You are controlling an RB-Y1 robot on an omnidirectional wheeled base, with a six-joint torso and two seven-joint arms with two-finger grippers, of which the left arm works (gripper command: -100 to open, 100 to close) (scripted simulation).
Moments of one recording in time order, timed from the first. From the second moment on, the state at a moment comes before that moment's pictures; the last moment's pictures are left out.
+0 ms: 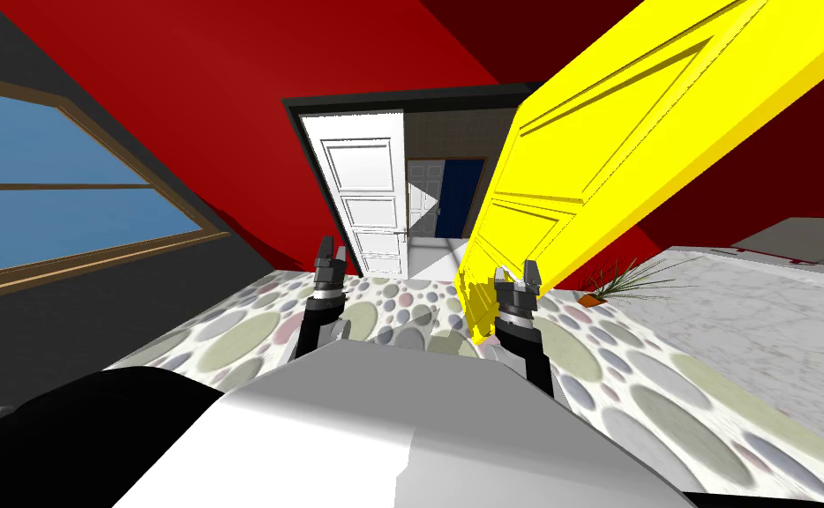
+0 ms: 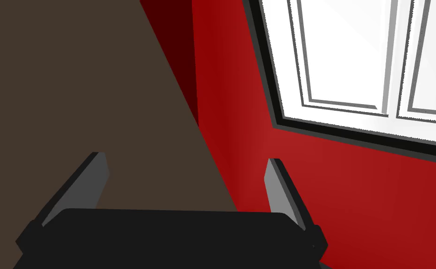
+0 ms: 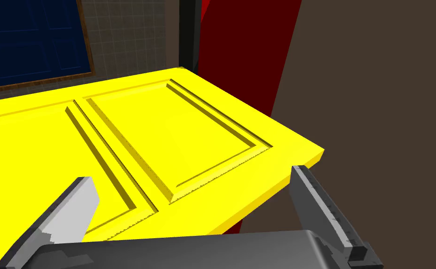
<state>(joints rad) 0.49 -0.02 0.04 -2.35 -0.12 -0.46 -0.13</state>
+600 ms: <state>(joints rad) 0.42 0.02 0.05 -2.21 -0.10 -0.45 -0.10</state>
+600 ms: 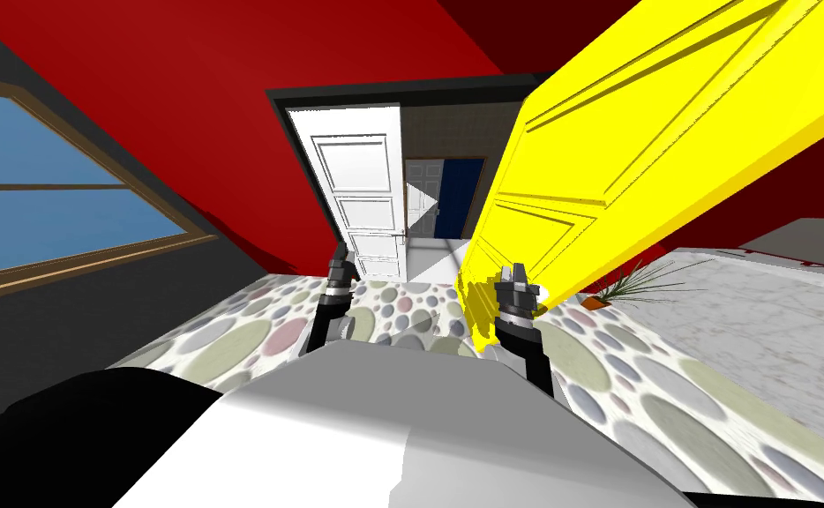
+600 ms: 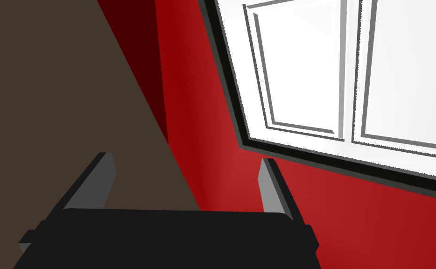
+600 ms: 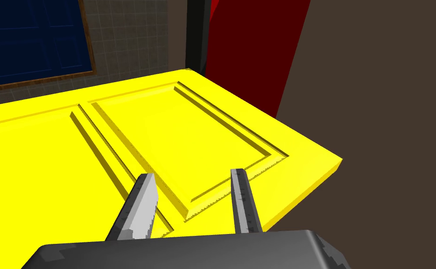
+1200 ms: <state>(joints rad) 0.35 0.05 0.05 -2.08 -0.08 -0.44 -0.08</state>
